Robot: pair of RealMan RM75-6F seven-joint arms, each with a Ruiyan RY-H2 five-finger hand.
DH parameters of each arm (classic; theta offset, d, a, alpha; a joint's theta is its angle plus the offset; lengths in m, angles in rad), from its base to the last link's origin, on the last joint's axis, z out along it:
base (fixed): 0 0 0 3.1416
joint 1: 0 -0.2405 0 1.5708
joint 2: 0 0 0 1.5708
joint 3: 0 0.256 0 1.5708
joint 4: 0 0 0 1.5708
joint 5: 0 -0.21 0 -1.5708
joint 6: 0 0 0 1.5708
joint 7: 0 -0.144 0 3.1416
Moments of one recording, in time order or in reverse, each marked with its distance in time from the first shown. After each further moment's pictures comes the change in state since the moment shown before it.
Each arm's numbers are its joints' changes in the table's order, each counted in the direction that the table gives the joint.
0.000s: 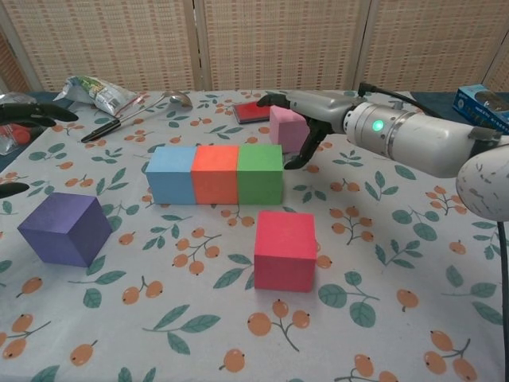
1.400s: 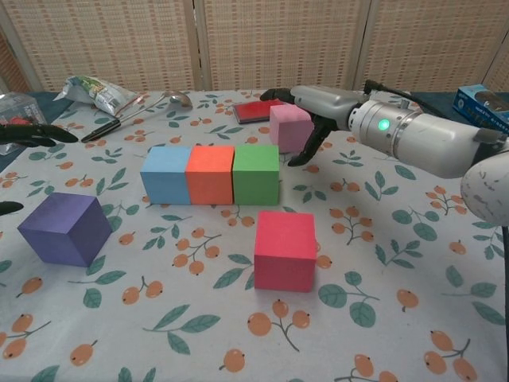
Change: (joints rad) left arm 0.019 0.022 0.028 -0.009 -0.012 0.073 0.034; right arm 0.018 0.005 -0.005 -0.021 0.054 -0.056 -0.046
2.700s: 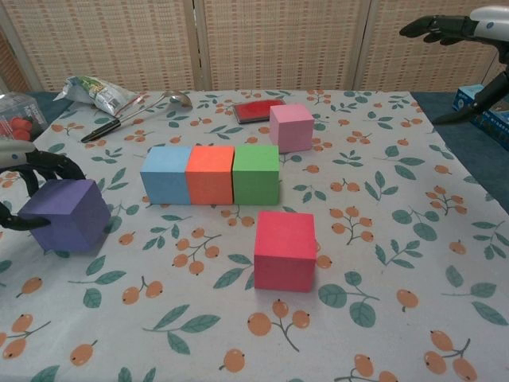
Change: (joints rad) left arm 0.040 -0.141 -0.043 -0.122 0.157 0.057 -0.141; right arm 0.381 0.614 -0.061 0.757 -0.003 -0.272 0.101
